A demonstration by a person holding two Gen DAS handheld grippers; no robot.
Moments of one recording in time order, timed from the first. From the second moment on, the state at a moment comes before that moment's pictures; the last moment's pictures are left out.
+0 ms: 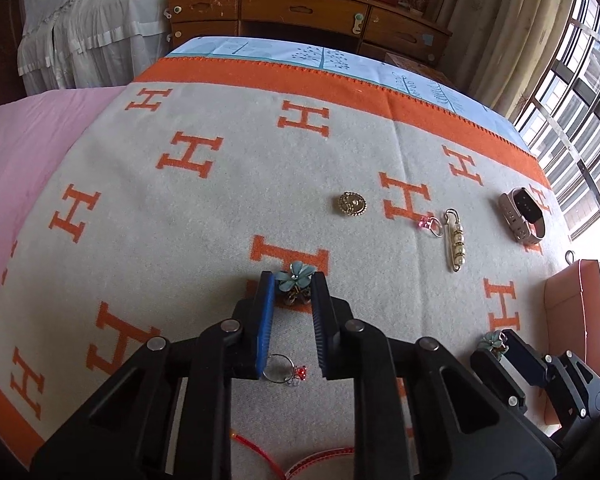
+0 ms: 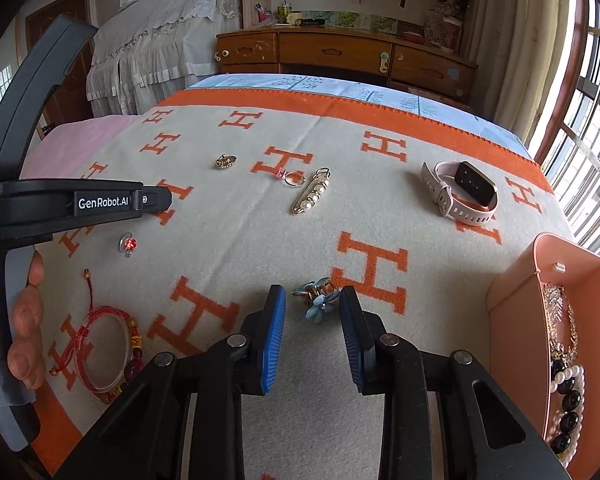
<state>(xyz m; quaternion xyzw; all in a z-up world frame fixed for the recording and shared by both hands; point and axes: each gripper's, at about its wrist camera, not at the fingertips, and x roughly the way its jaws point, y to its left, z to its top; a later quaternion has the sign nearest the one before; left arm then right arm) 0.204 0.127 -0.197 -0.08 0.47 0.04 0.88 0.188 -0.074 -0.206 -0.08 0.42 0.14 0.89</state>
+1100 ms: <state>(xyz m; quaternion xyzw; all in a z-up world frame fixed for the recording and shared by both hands) 0.135 -0.052 -0.078 0.02 0.40 -0.13 0.91 0.097 -0.222 -0.096 0.02 0.31 0.04 0.95</state>
